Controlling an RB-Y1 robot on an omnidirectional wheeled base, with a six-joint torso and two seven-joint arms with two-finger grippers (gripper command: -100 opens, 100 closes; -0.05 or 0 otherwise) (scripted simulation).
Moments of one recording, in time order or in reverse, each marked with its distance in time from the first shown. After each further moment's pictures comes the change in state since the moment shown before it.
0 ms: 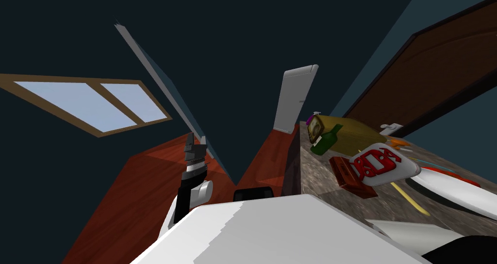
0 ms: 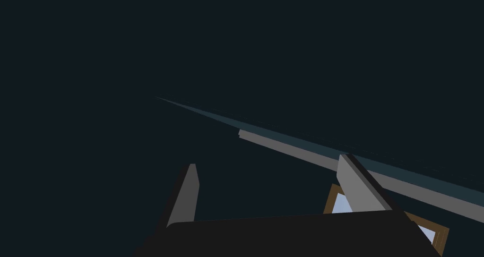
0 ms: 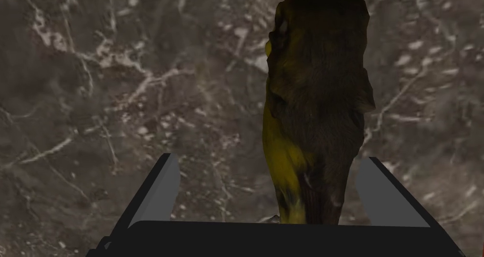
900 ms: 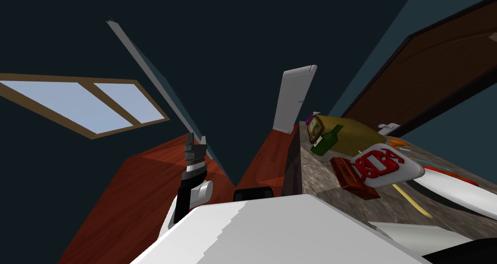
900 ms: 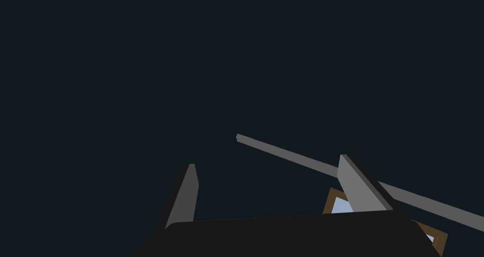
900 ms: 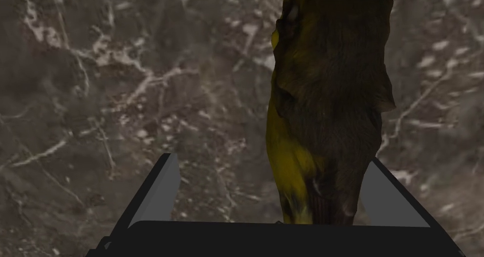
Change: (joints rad) left arm 0.000 0.000 0.000 0.000 0.000 0.000 0.000; right arm -0.154 0.119 -0.057 0.215 0.167 -0.112 0.063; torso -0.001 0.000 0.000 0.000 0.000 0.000
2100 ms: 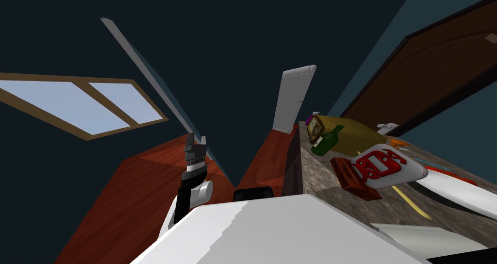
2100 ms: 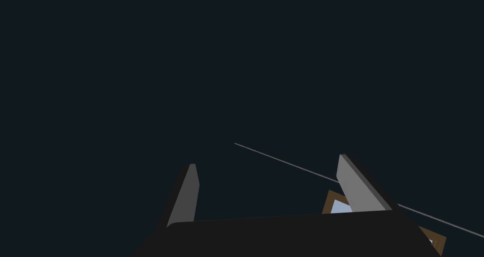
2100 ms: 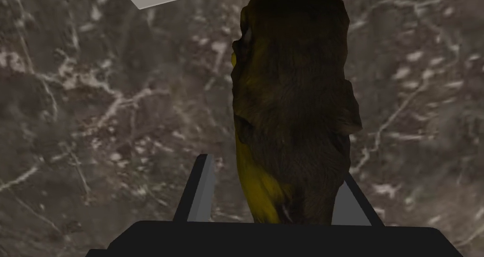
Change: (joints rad) left arm 0.000 0.000 0.000 0.000 0.000 0.000 0.000; right arm -0.144 0.099 -0.030 0.229 0.130 -0.099 0.060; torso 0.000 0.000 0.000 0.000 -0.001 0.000
